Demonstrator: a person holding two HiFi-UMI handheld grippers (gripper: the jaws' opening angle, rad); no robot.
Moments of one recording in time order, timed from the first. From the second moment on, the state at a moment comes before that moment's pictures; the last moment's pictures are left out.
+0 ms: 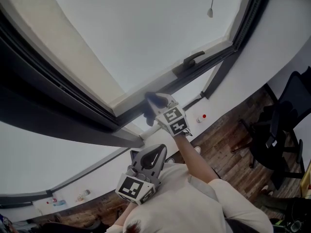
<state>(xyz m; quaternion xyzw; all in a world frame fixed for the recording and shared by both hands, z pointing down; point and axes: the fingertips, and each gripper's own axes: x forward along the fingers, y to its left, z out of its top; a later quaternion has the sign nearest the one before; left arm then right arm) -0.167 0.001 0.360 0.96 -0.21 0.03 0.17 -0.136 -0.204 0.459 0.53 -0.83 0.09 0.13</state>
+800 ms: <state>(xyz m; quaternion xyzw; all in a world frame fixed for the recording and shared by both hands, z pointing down) -0.158 -0.005 0.363 0.96 -0.22 0.03 0.17 -0.109 -0.207 0.457 0.55 -0.82 0.09 0.12</state>
